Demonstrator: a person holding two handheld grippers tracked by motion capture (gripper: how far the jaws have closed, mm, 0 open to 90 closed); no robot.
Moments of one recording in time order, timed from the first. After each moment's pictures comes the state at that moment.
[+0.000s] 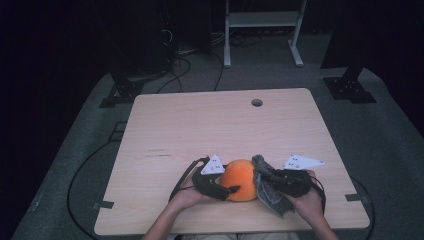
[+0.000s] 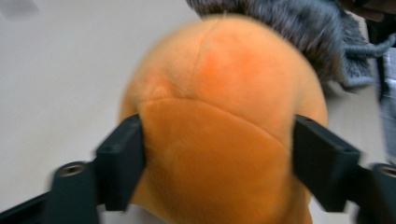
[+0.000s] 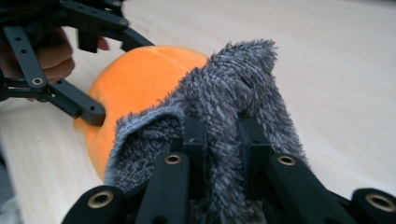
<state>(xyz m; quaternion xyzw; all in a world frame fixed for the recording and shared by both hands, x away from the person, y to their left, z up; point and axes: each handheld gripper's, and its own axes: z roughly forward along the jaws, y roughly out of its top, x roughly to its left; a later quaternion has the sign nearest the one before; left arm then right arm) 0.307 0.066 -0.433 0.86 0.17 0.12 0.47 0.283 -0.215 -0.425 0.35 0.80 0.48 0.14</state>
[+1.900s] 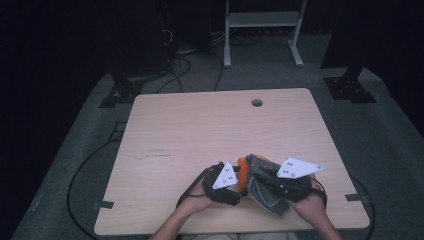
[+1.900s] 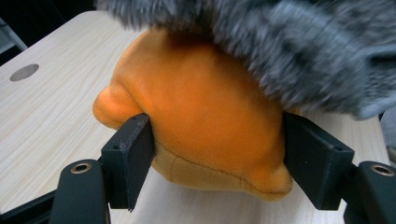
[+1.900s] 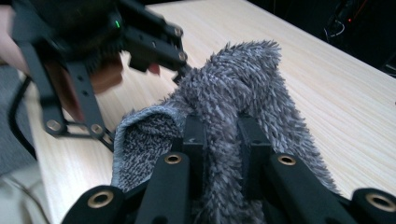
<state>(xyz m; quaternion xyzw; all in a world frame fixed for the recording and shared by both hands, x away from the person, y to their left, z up) 0.287 0.038 -0.430 0.86 0.10 0.16 0.47 0.259 -0.194 -0.387 0.24 0.83 0.47 0.19</state>
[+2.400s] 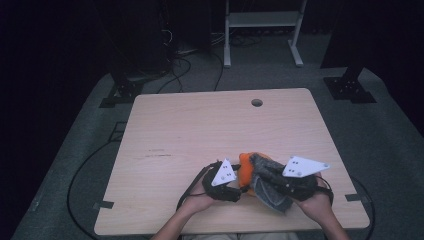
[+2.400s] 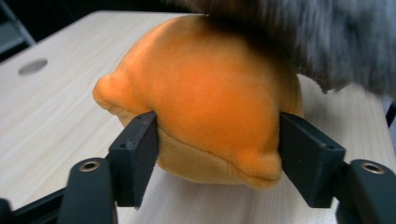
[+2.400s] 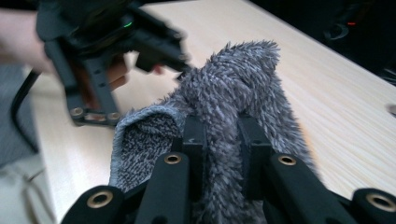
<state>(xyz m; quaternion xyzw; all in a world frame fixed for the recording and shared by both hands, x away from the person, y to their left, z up) 0.291 0.037 -0.433 0.85 0.12 0.16 0.49 0.259 -0.205 -0.379 0.23 0.83 0.46 0.20</state>
